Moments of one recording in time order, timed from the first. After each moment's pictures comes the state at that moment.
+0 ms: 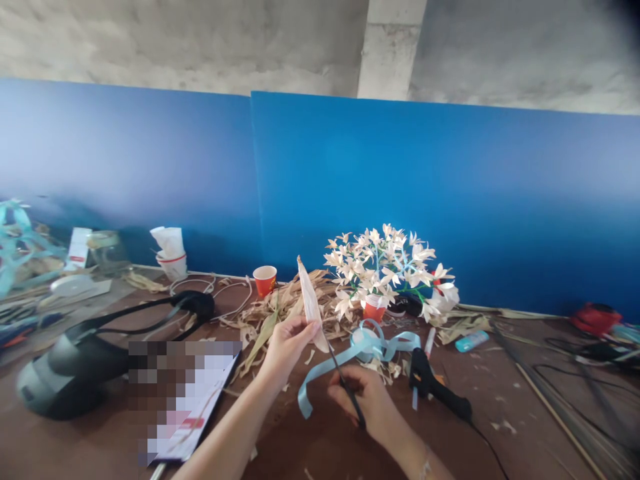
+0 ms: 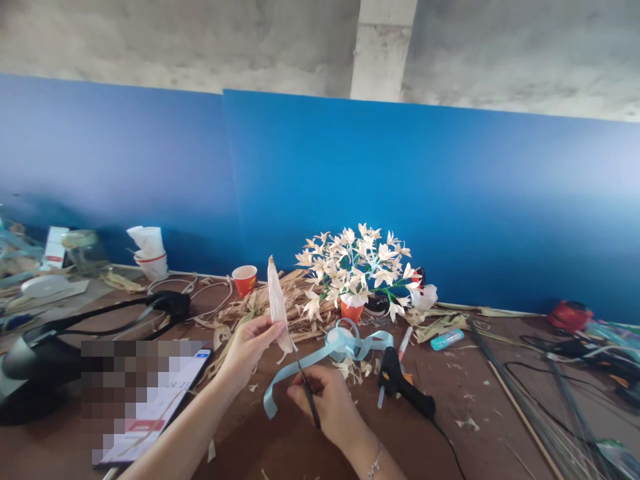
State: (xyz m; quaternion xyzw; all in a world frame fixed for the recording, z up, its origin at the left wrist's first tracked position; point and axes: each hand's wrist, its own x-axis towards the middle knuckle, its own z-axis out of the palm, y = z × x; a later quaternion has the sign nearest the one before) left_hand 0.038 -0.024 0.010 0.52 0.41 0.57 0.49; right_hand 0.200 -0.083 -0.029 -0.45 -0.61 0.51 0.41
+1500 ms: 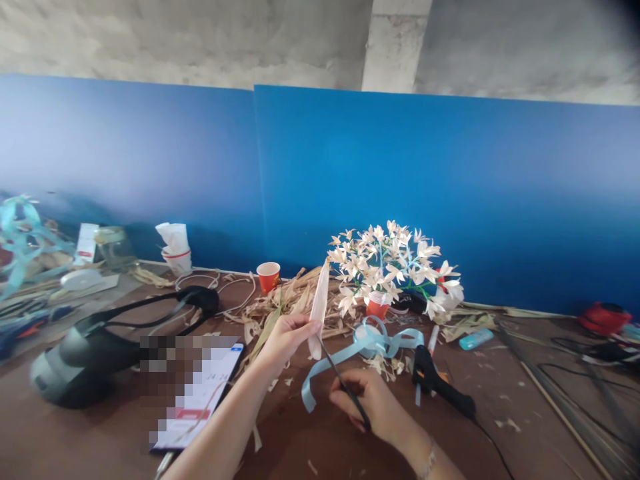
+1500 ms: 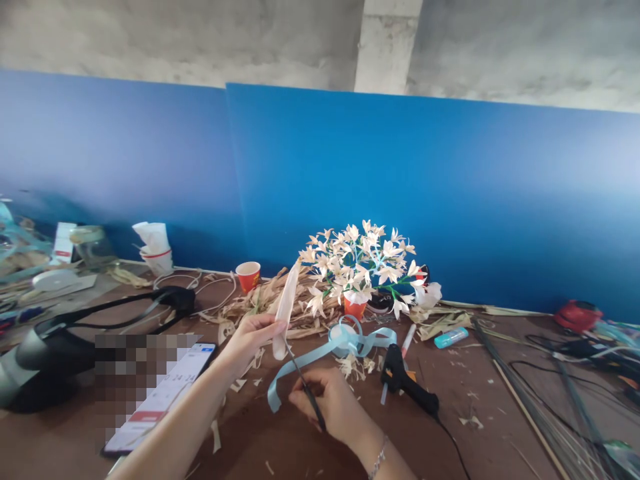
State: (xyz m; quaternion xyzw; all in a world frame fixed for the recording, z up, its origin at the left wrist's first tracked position) left_hand 0.021 -0.015 0.004 0.57 0.42 0.48 0.52; right_hand 0.203 -0.087 -0.022 -0.44 -0.63 0.55 0.33
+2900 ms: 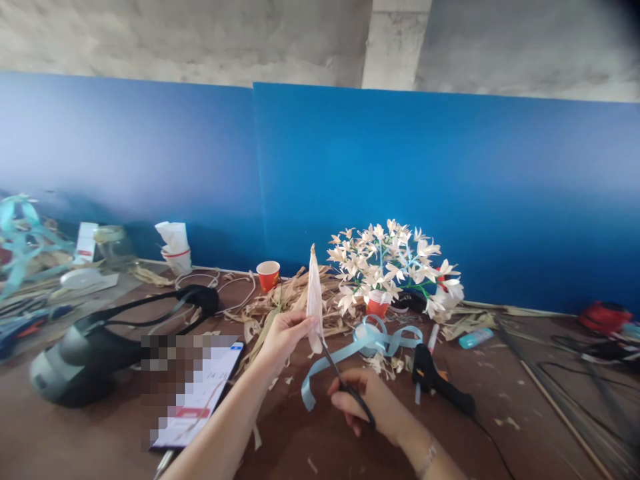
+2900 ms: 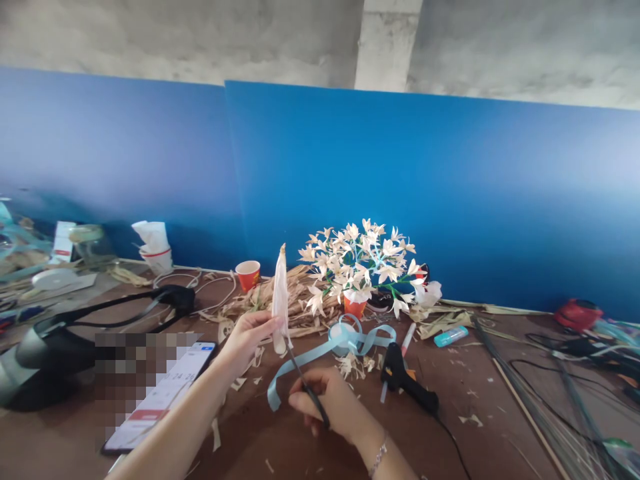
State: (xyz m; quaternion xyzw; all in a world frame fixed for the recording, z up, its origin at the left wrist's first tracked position) left_hand 0.024 -0.016 0.008 0.55 0.39 0.53 0.52; right_hand 0.204 -0.084 -0.027 -0.45 -0.59 0.60 0.31
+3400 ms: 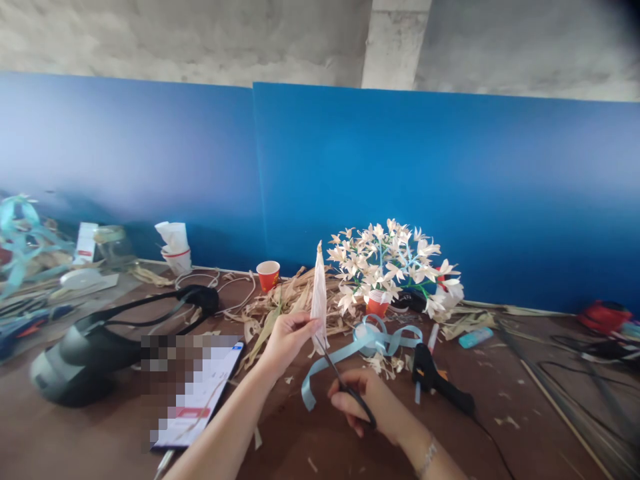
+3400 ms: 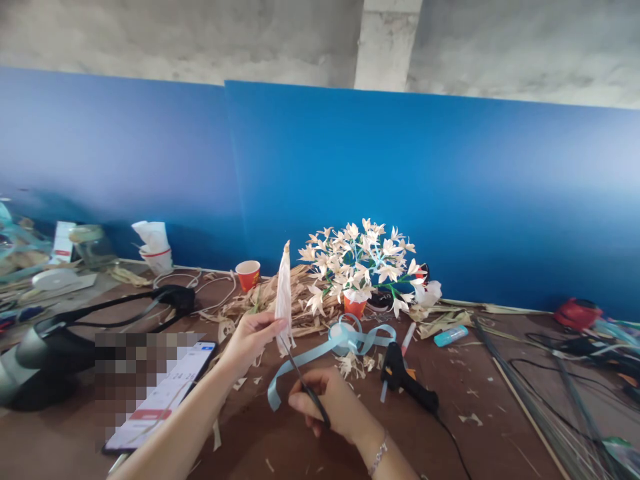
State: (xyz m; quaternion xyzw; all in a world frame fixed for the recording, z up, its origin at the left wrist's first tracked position) left_hand 0.027 -0.020 0.008 0.61 0.40 0.52 0.44; right_hand 0.205 -0.085 -0.021 -0.45 -0.59 0.60 0.30
